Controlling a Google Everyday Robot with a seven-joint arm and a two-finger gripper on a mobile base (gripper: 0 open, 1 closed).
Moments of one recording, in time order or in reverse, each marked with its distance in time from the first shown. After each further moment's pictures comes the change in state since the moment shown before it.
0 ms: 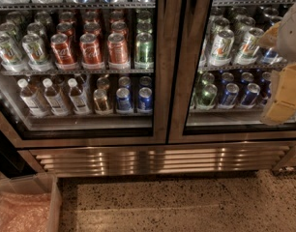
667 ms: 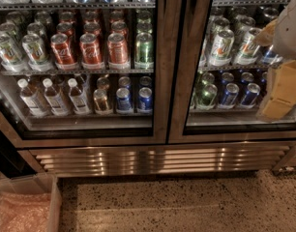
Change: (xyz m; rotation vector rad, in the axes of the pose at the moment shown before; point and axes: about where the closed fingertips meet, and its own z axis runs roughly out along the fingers) arm -0.008 -0.003 0.000 0.004 -0.017 -0.011
